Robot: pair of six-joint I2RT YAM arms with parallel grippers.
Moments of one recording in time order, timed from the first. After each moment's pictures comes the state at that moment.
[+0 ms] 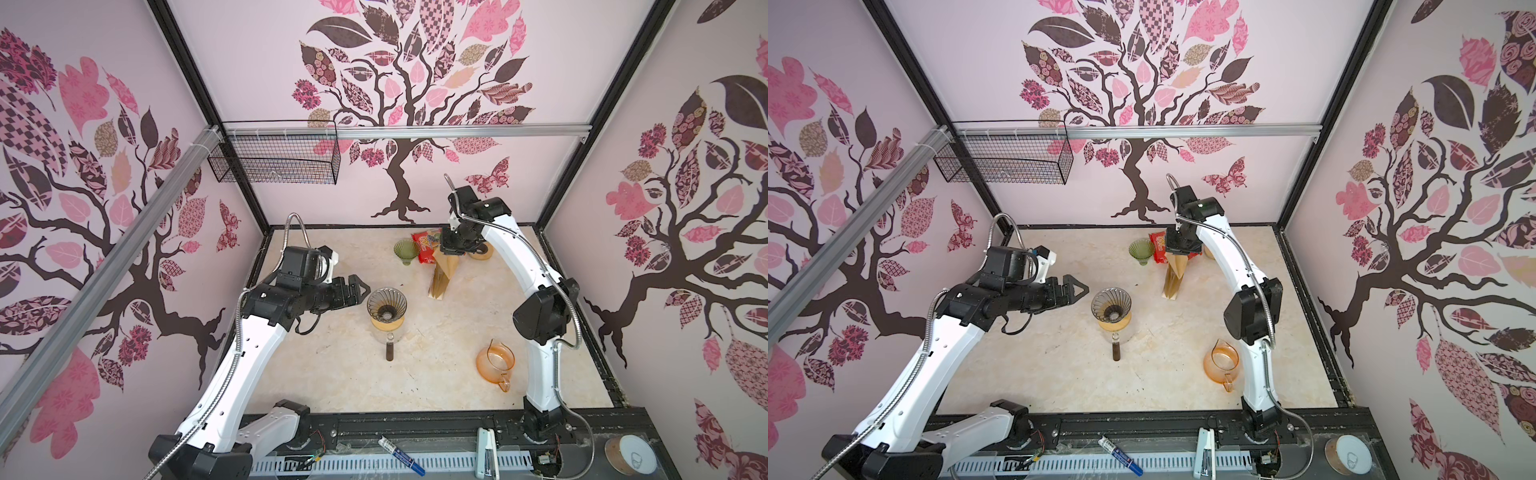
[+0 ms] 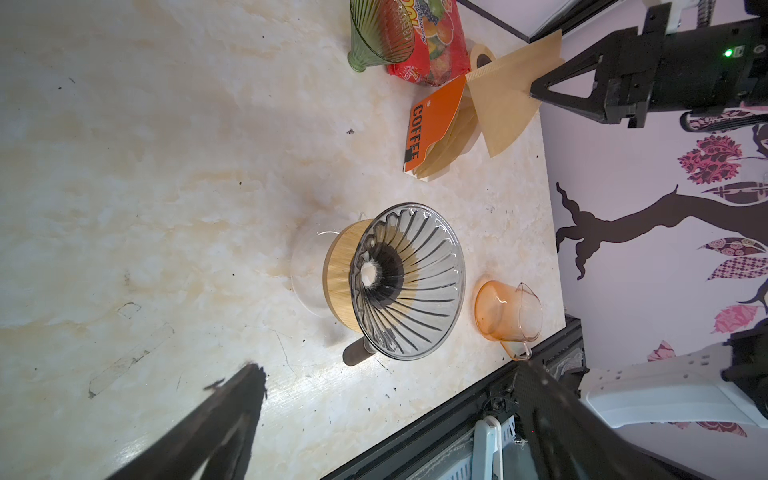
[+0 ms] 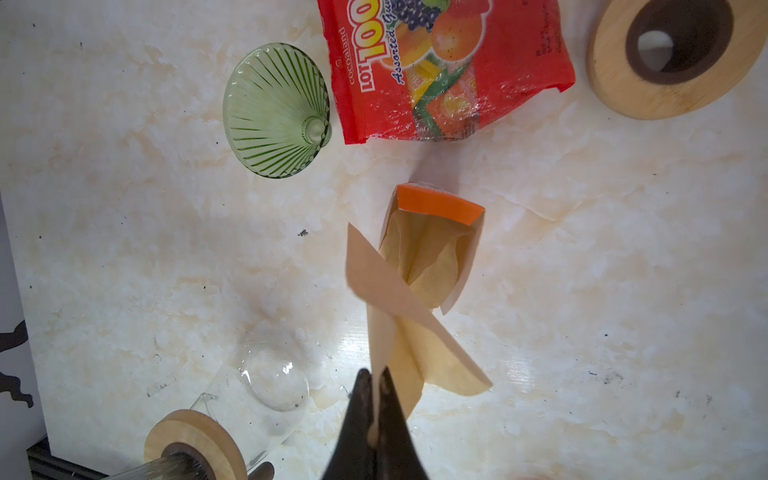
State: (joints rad) left arm -0.29 1.11 1.25 -0.97 0.39 -0.46; right arm 0.38 2.10 2.26 -1.30 -0.10 0.42
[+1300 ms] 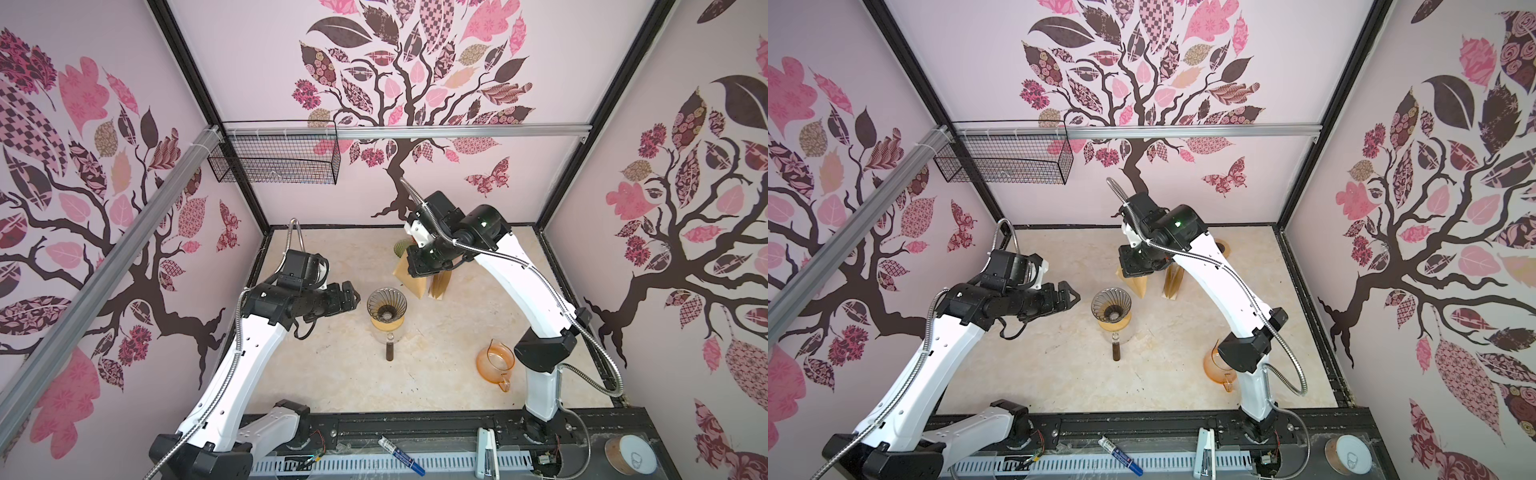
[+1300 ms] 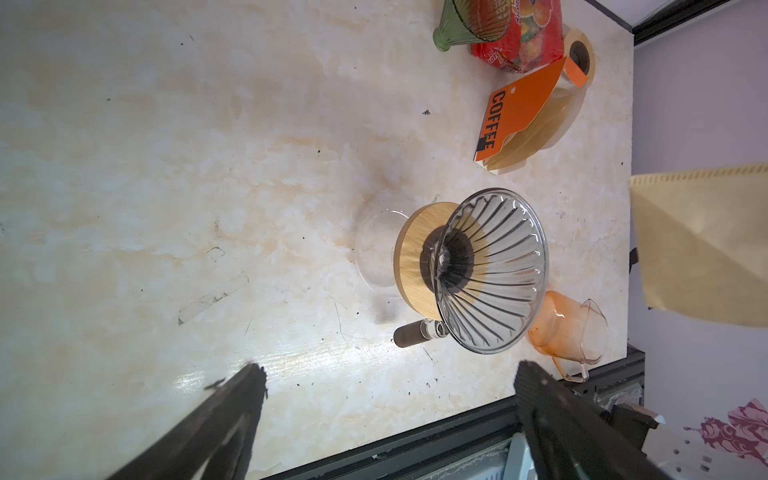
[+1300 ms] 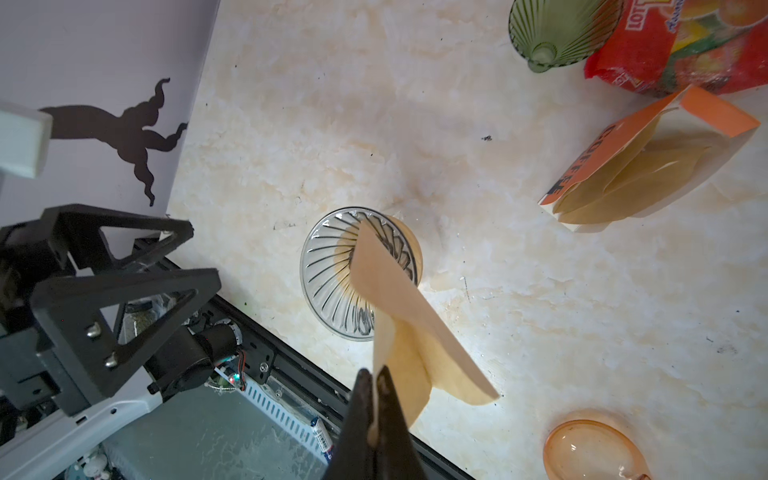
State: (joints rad) left arm -0.29 1.11 1.25 -1.10 0.23 -0.48; right arm 0.79 1.95 2.45 -1.53 -0.12 0.45
